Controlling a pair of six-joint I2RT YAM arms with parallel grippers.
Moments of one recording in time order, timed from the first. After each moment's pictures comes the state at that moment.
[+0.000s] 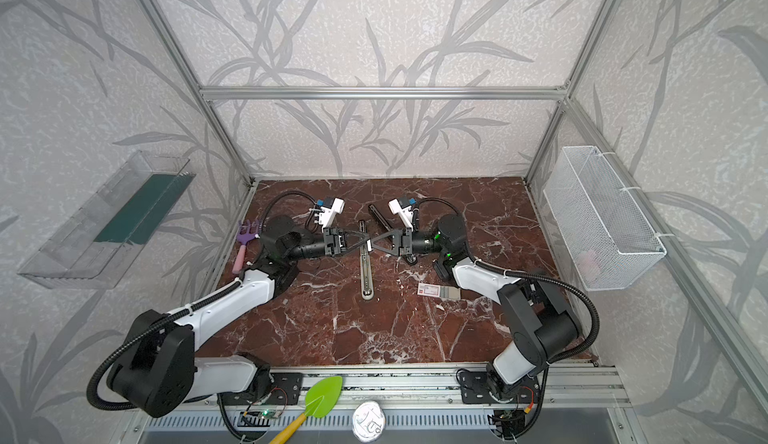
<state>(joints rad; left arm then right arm) -0.39 1.32 0.73 0.65 1.00 -1.11 0.50 1.59 0.81 1.03 -1.13 1.25</state>
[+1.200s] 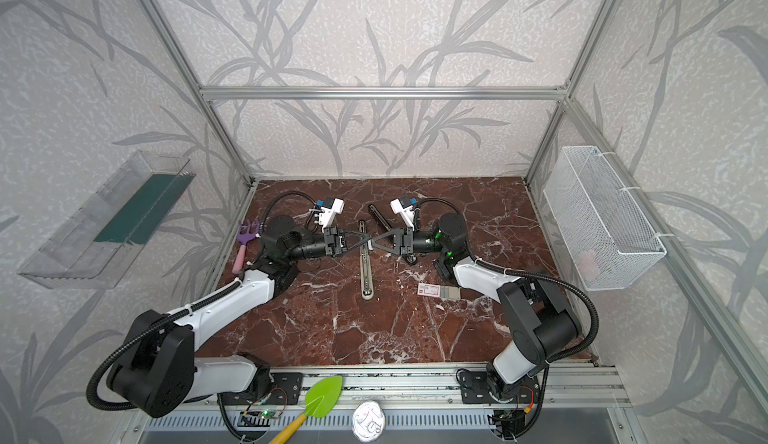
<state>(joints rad) -0.40 1.31 0.73 0.63 0.98 -1.11 0.48 1.60 0.81 1.01 -1.13 1.23</state>
